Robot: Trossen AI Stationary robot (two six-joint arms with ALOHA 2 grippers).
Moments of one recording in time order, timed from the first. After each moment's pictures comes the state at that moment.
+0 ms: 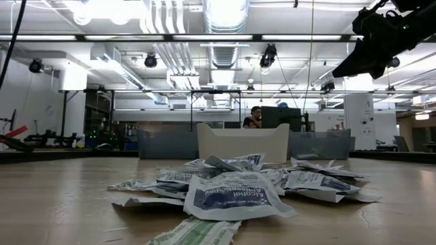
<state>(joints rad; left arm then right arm) -0.43 1.50 1.31 0.05 -0.12 -0.11 -0.28 0.44 0.47 -0.48 0.18 0.21</state>
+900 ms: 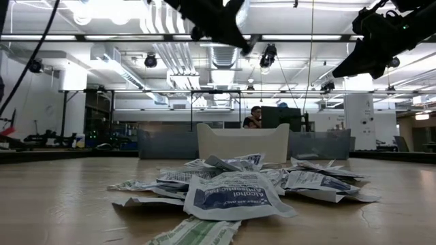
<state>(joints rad) 0.04 1.62 1.32 -0.07 -0.44 0.09 -0.28 0.44 0.47 -0.48 0.18 0.21</state>
